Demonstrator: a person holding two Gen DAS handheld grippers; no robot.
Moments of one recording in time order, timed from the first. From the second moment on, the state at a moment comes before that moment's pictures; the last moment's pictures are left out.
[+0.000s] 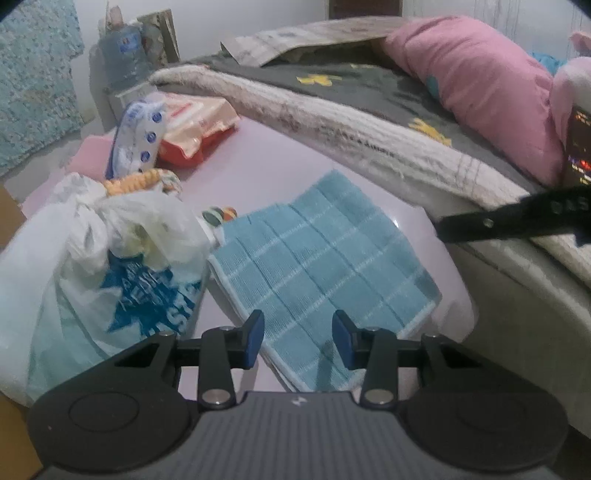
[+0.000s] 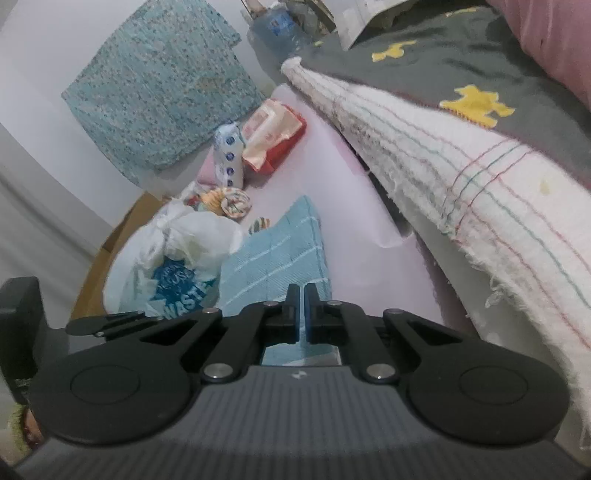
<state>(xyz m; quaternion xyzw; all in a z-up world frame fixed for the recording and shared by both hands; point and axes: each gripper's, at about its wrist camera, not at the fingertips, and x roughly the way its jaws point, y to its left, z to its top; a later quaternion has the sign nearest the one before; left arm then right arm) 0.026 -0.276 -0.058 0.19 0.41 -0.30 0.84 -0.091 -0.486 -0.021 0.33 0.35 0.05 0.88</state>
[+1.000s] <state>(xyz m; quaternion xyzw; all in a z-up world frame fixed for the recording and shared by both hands) 0.034 -0.299 -0.082 0.19 0.42 -0.31 0.83 -0.101 -0.492 -0.044 0.43 0.31 0.08 0.84</state>
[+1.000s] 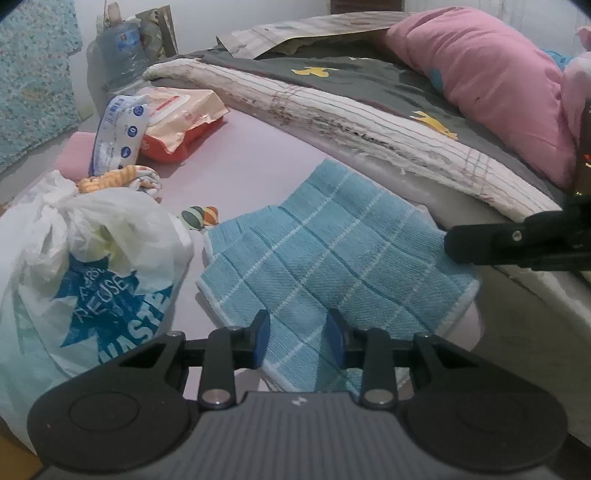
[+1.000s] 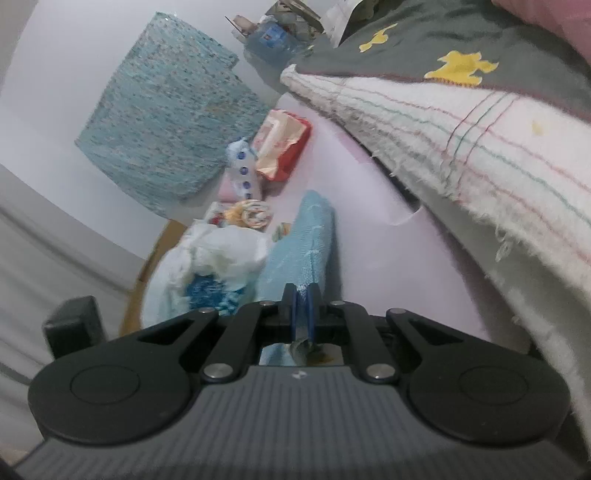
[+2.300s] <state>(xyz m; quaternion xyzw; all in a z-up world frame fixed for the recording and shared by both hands) 0.044 -0.259 -0.081 0.12 0.45 -0.31 0.83 -0.037 -0.490 -0.069 0.44 0.32 0.09 0.83</state>
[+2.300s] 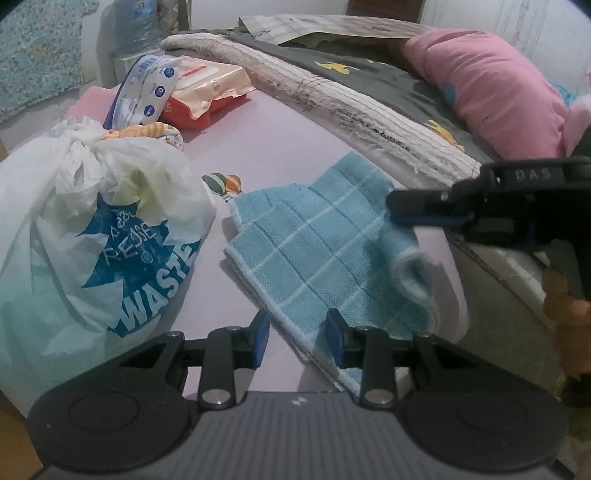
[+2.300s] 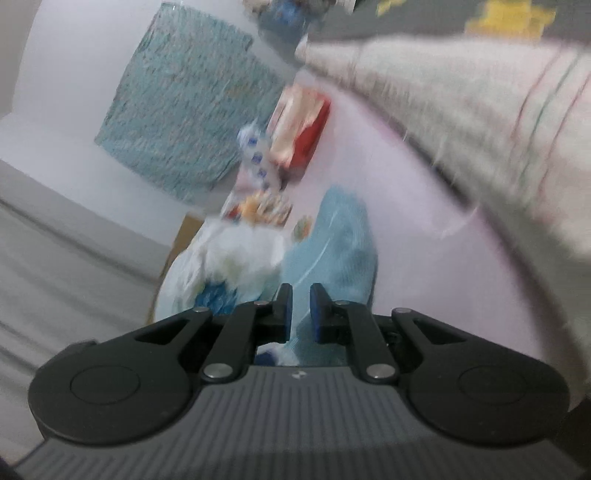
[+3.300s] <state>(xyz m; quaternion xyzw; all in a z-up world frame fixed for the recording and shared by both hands) 0.042 -0.262 -0.083 0.14 0.45 -0.31 0.83 -0.063 -0.489 -0.051 0.42 0.30 0.07 0.85</state>
